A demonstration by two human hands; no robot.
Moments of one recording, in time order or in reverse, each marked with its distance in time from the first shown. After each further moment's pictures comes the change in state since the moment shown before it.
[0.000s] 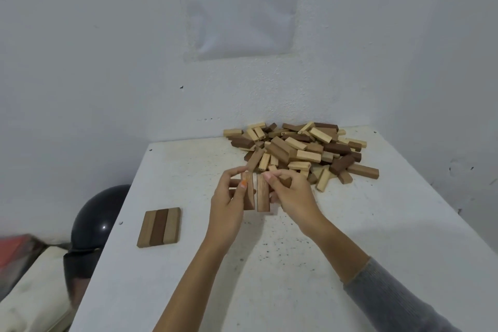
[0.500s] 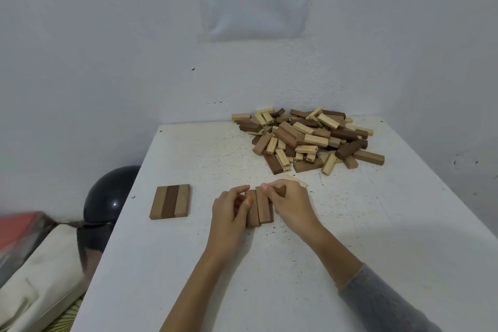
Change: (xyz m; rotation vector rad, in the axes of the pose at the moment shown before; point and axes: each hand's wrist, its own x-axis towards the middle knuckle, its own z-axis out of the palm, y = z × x) left_hand -0.045 -0.048 -0.019 0.254 -0.027 0.007; right_hand -0.037 0.027 0.019 -0.281 -0.056 0.013
